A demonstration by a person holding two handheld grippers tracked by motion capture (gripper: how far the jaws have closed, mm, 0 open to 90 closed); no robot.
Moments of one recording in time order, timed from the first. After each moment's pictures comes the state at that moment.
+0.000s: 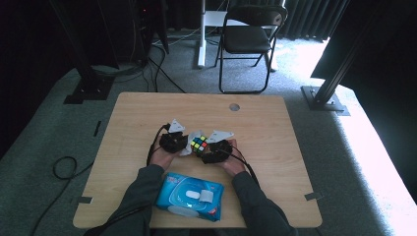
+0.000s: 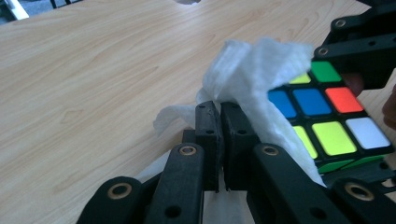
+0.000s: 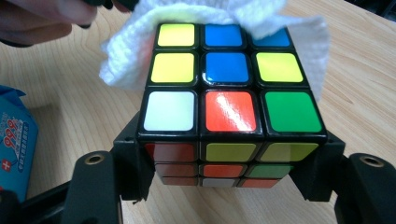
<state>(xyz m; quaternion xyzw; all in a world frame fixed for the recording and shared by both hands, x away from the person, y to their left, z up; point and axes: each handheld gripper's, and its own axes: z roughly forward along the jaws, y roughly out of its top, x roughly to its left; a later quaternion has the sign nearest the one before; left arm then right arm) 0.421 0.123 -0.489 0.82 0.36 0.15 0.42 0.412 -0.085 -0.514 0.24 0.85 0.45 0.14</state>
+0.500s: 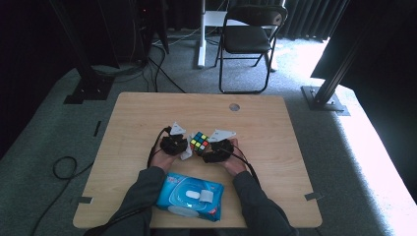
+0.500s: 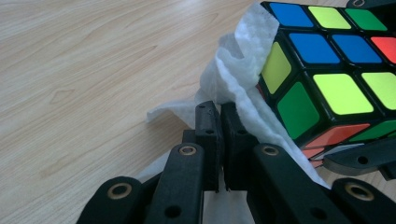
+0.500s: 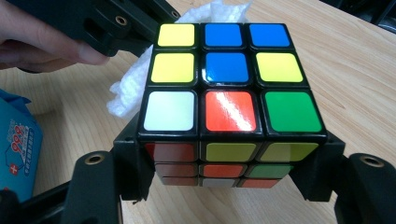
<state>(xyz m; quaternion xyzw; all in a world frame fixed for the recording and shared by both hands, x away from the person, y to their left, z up) 0.422 0.122 -0.502 0.83 0.36 0.15 0.40 0.412 -0.089 -0.509 0.24 0.84 0.46 0.14</state>
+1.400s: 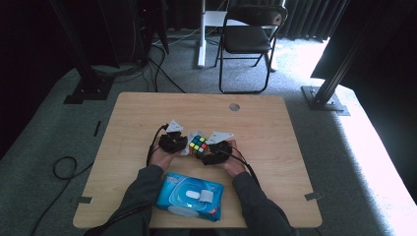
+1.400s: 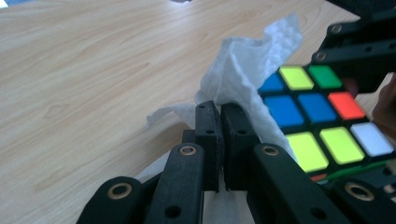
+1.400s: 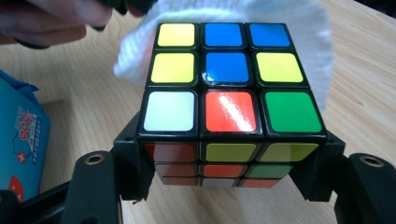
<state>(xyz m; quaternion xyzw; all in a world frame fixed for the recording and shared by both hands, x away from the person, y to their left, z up) 0.423 0.128 -0.489 0.81 0.36 0.13 0.44 0.409 -0.084 -0.514 0.23 0.85 0.45 0.13</state>
